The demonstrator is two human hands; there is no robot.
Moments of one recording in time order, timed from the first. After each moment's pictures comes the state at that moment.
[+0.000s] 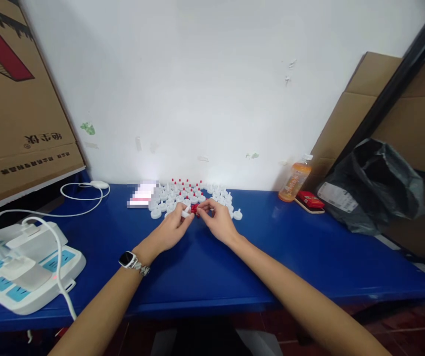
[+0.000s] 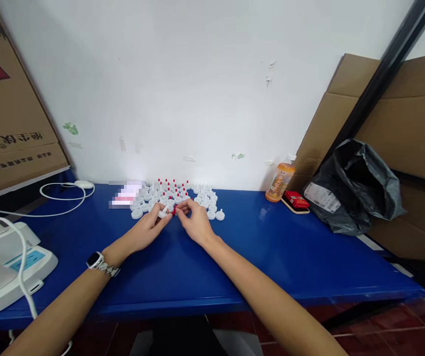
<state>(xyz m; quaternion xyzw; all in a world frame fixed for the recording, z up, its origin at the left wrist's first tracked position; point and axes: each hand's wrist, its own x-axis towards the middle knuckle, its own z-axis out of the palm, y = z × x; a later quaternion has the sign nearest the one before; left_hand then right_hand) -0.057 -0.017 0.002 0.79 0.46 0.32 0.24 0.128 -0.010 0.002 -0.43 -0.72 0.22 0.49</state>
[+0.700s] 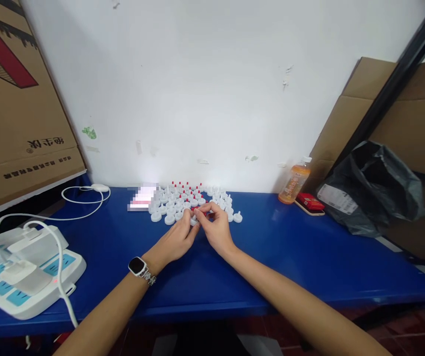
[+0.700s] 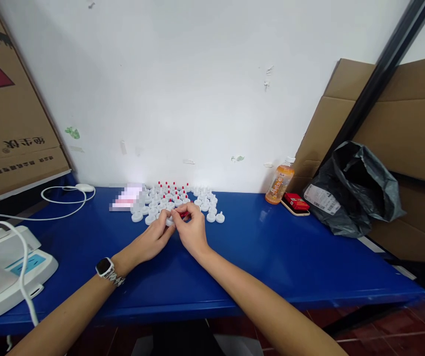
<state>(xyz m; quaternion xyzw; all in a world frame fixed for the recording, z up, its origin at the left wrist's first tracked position) -0.040 -0.030 -0.003 0.82 0.42 0.32 0.24 0.105 -0.025 -0.001 -0.39 -0.61 0.28 0.63</state>
